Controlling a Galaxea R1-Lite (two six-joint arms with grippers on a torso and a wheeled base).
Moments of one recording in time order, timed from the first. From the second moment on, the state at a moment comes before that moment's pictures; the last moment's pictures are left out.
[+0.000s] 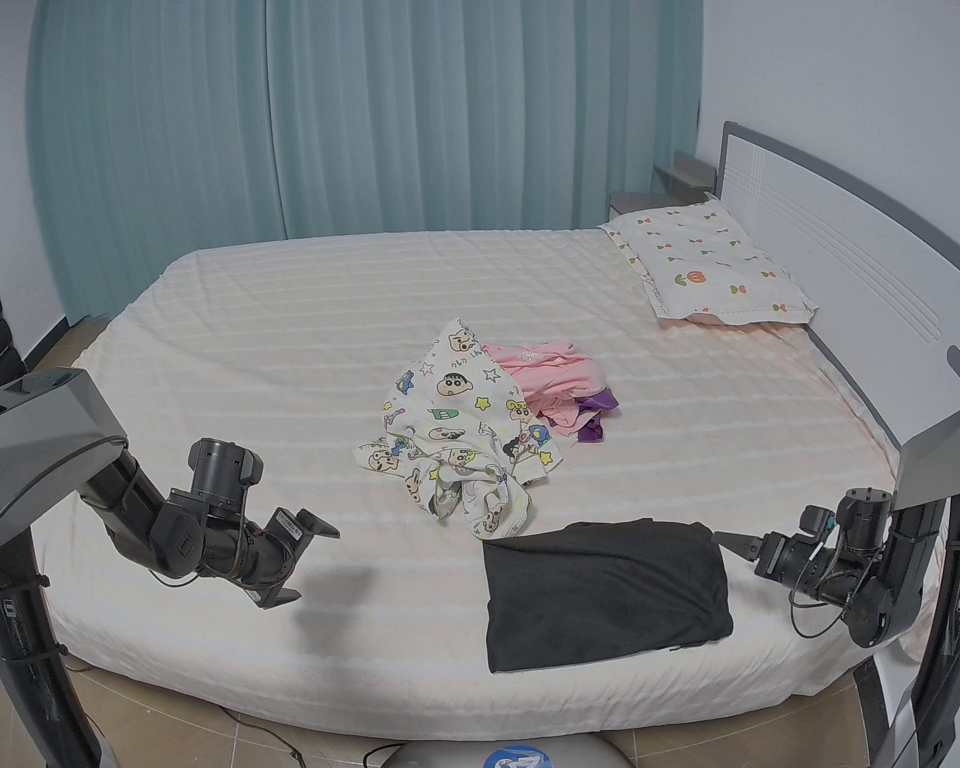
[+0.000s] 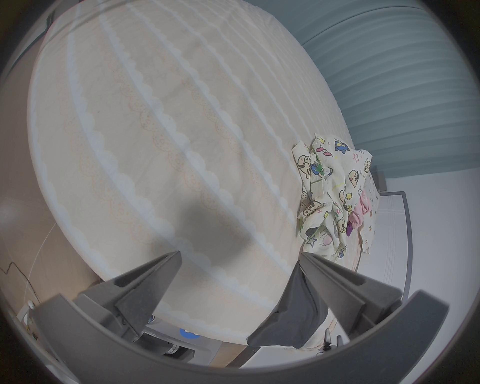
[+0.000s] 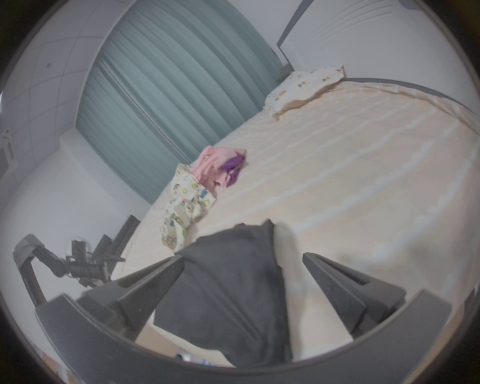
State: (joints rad) left arm -0.15 2.10 -0.78 -0.42 -0.23 -1.09; right arm 0.00 2.27 -0.30 -1.55 0.41 0.48
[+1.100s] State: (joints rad) left arm -0.15 2.10 -0.78 -0.42 -0.23 -1.09; right arm 0.15 2.60 -0.74 -1.52 0.27 0.64
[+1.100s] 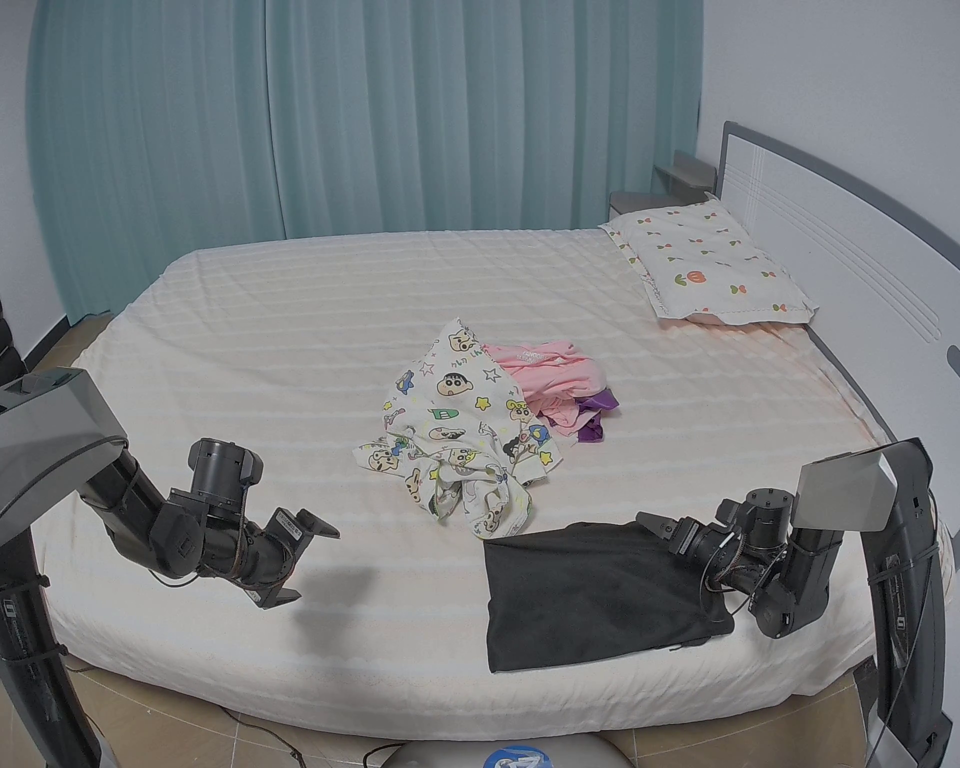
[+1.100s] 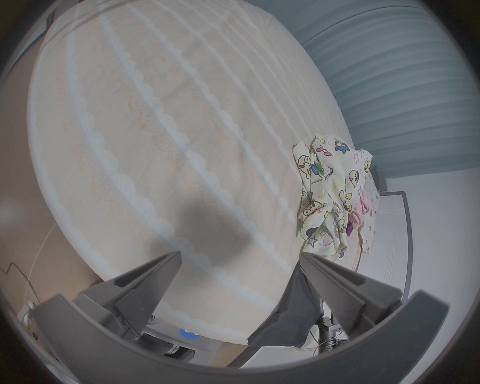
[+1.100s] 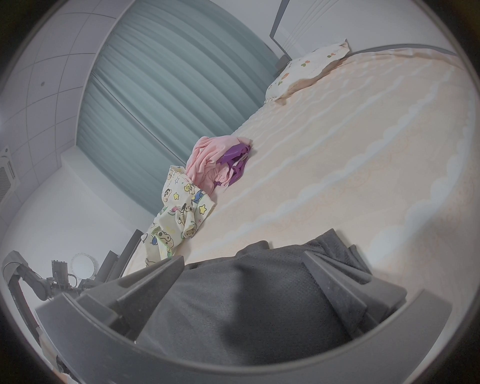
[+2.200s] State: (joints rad) left arm -0.15 2.10 -0.78 -0.42 -0.23 -1.09; right arm 0.24 2.50 -0.65 -1.55 0.21 0.72
